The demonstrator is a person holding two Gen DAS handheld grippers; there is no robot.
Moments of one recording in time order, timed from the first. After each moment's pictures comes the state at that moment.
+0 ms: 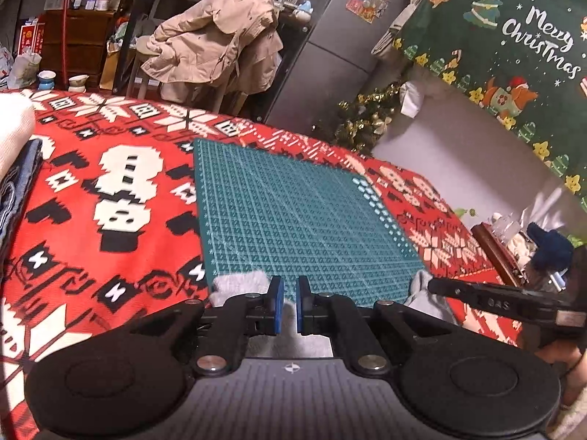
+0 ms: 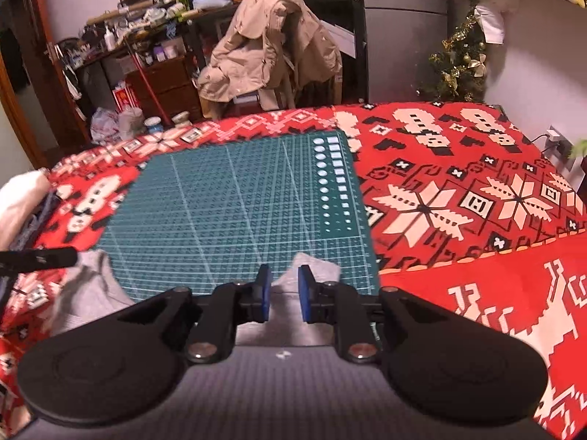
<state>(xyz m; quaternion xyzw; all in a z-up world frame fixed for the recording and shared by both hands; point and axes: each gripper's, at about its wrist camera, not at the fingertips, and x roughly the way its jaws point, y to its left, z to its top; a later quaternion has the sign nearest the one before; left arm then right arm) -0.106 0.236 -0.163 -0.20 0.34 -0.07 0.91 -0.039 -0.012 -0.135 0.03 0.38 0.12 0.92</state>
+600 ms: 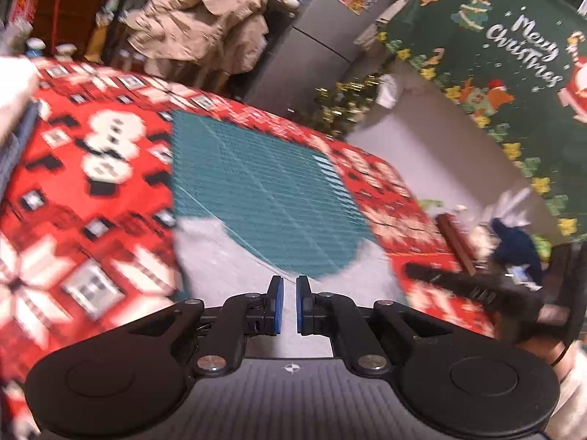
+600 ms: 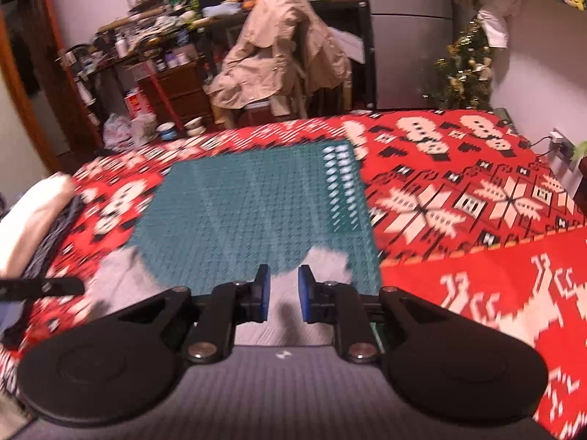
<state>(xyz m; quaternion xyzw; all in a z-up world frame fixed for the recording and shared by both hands) -0.150 0.218 -0.147 -0.26 0.36 -0.13 0.89 -0.088 -0.014 -0.104 0.04 0.37 0.16 0.91</state>
